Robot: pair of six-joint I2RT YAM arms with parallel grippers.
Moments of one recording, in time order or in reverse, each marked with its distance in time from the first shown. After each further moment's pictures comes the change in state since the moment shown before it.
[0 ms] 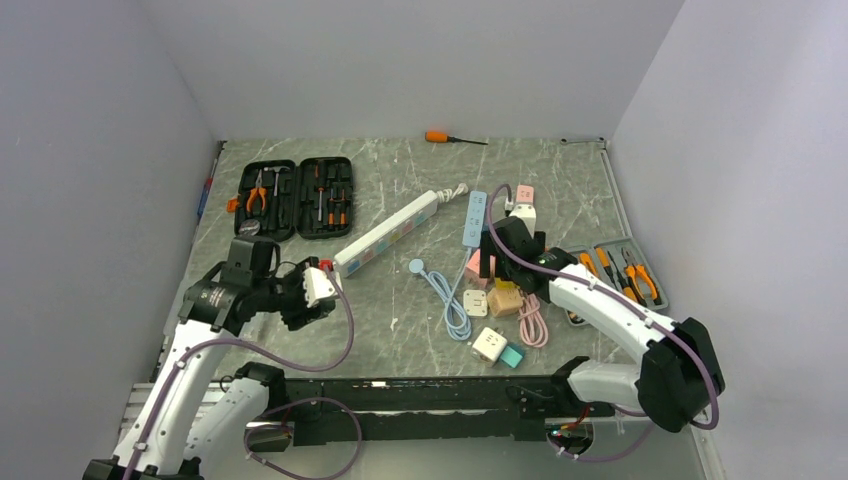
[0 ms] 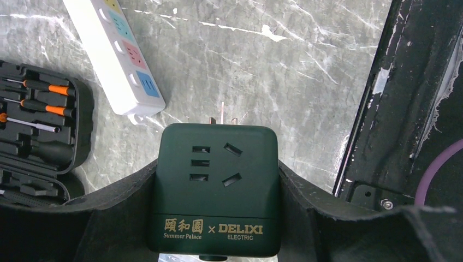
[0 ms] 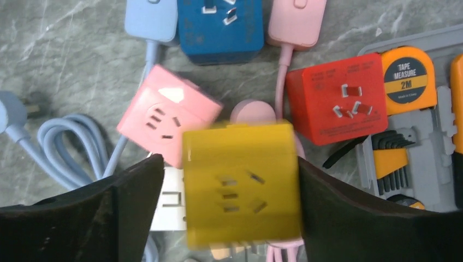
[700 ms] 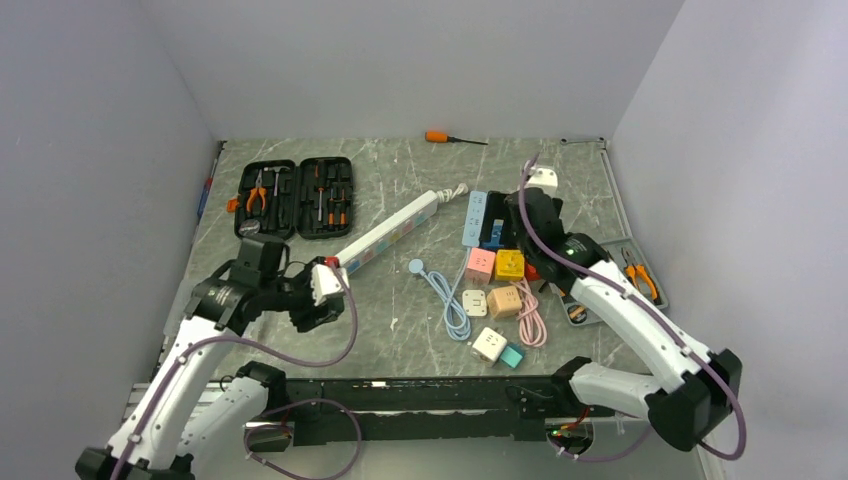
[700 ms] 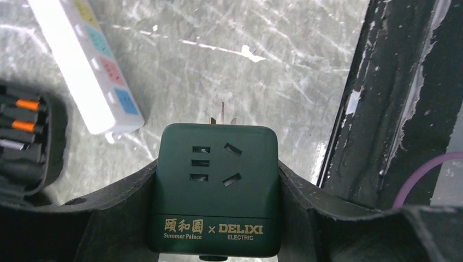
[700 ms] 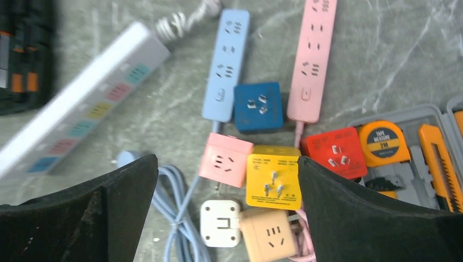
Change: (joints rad) left arm -0.057 -0.002 -0.011 0.031 0.016 -0.116; right arm -0.019 -0.070 0.214 -0.035 0.019 -0.003
